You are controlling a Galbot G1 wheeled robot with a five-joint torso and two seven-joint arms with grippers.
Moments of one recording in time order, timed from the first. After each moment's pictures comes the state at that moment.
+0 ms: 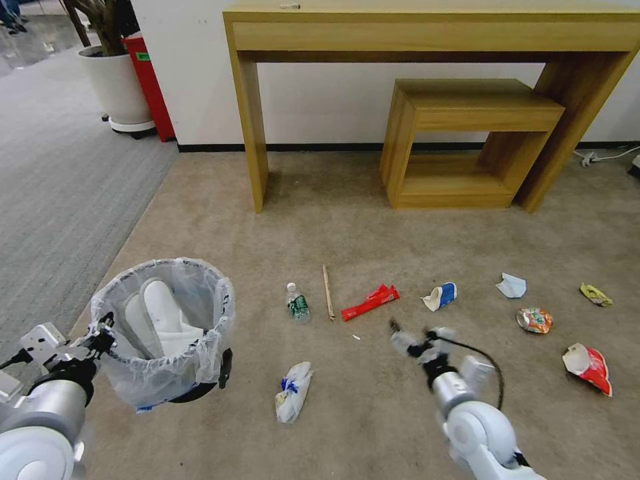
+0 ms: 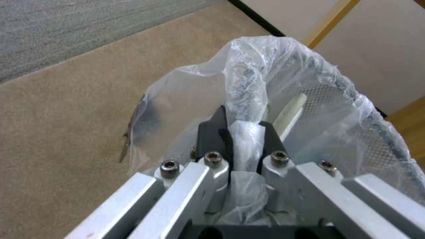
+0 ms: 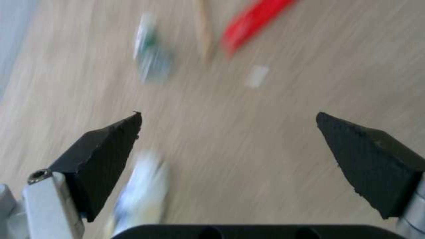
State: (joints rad) left arm 1.54 -1.47 -1.03 -2.40 -0.98 0.63 -0.44; right arm -1.31 1.22 0.26 1.82 0.94 -0.51 0.30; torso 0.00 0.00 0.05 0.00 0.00
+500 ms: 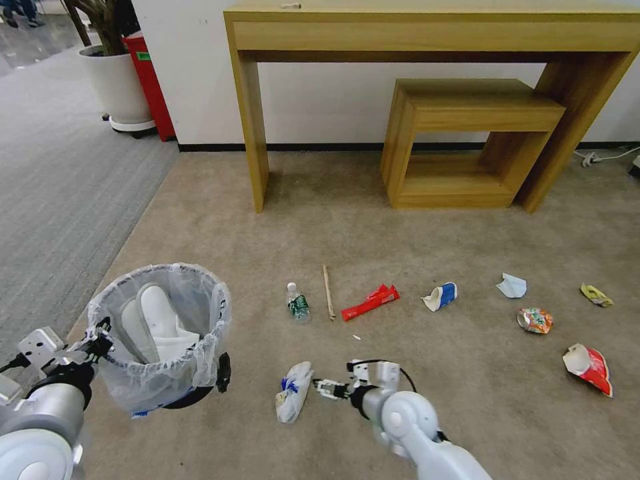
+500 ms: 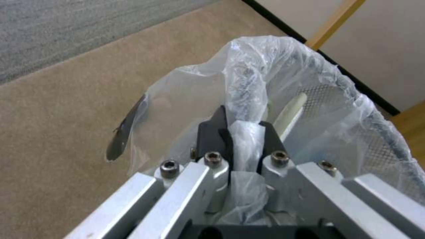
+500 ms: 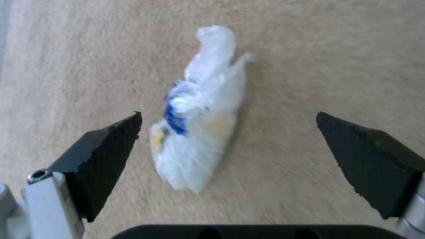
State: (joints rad) left arm 1.55 -1.48 -1.02 -2.39 -0.94 0.63 -0.44; right arm -1.13 1.32 0.03 1.55 0.93 -0.60 0.21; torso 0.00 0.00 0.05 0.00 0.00
